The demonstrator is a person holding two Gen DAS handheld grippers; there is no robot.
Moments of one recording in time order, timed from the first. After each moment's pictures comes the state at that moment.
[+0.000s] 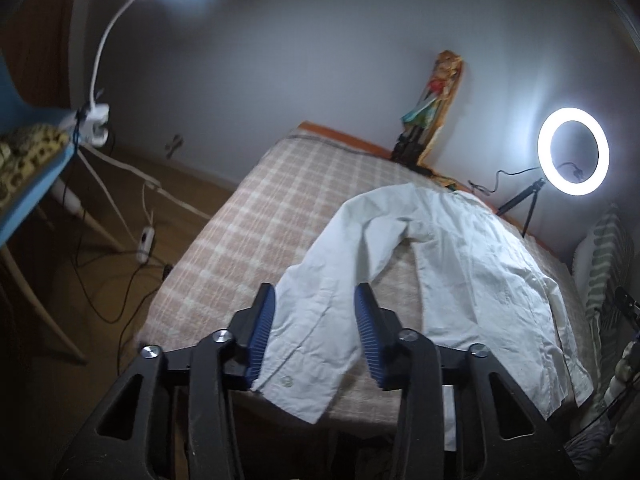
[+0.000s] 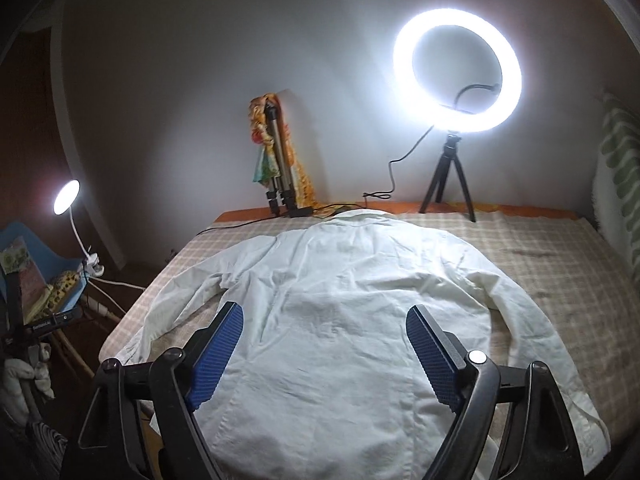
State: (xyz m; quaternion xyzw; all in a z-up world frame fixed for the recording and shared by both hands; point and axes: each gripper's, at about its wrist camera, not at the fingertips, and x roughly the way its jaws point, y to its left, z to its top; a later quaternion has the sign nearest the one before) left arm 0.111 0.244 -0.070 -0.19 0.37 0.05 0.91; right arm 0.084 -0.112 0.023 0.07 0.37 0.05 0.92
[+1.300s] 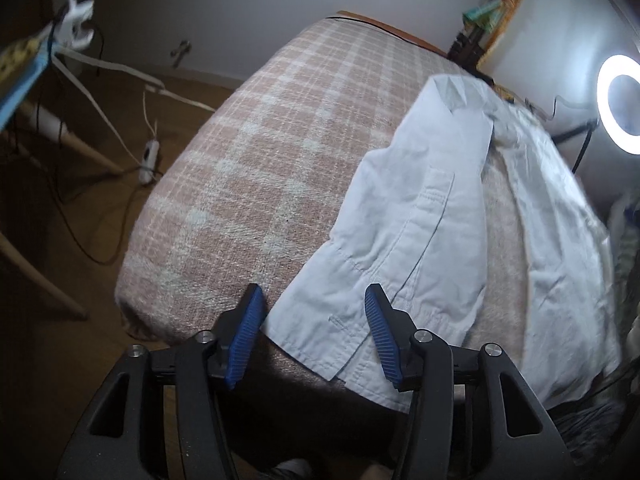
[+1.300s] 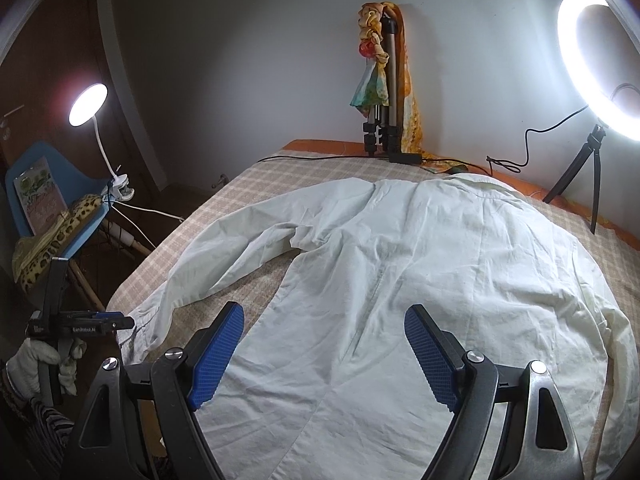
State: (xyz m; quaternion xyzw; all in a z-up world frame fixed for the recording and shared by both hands) left arm 0.143 0.261 -0.174 -0.16 0.51 0.04 0.84; right arm 0.186 0.013 -0.056 0.01 0.46 0.18 0.87
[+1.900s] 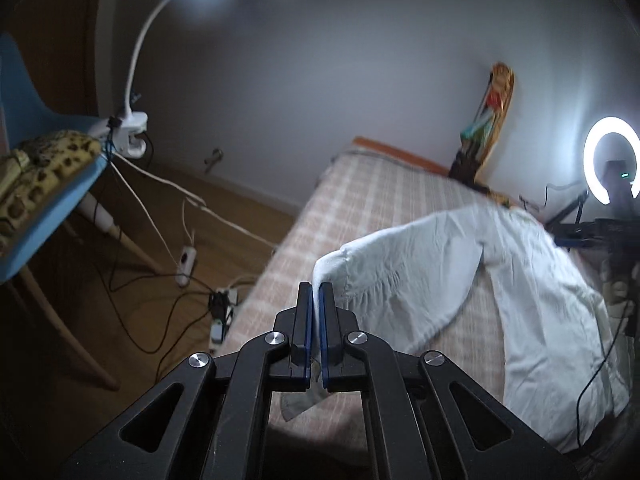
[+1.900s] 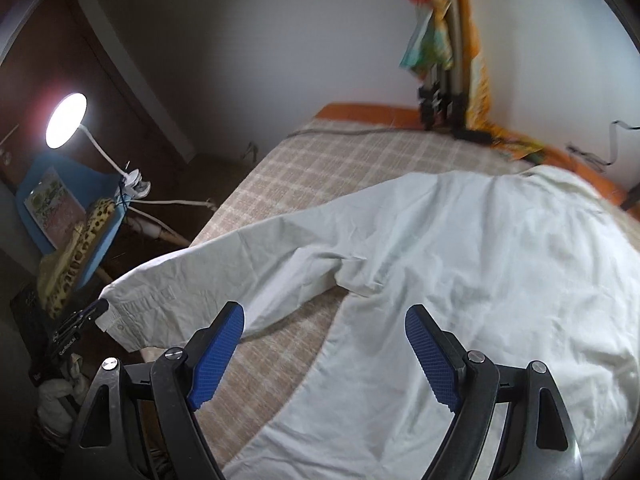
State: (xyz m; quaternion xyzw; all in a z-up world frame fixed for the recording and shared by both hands) left arm 0.124 0.310 -0.088 -0.16 0.34 0.10 0.92; right arm 0.316 0.072 -0.081 0.06 0.56 0.25 0.78
